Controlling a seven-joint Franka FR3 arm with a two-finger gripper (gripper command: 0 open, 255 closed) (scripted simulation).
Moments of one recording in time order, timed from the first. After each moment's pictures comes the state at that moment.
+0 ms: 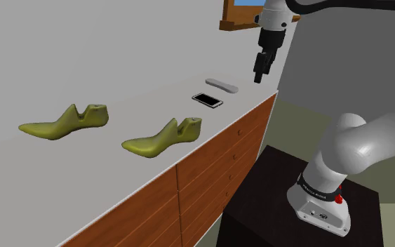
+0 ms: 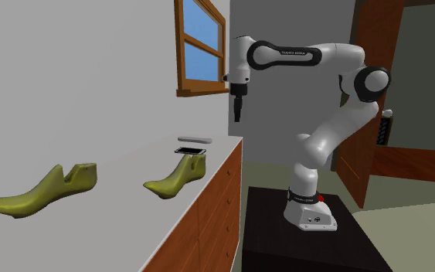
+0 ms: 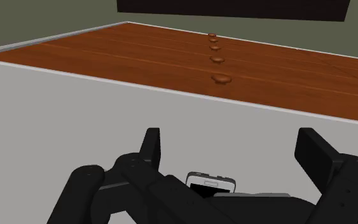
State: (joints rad) arm -0.01 -0.79 -0.01 -2.32 -0.08 1.55 -0.08
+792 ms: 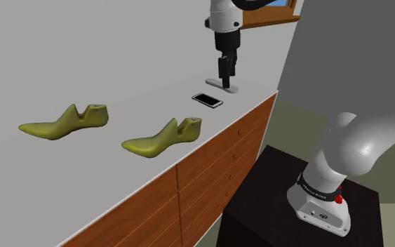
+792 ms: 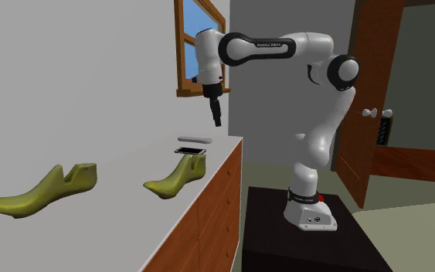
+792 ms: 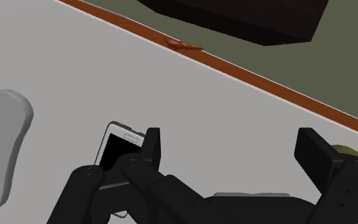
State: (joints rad) arm 0.09 -0.41 0.16 -2.00 -0.06 1.47 -0.07
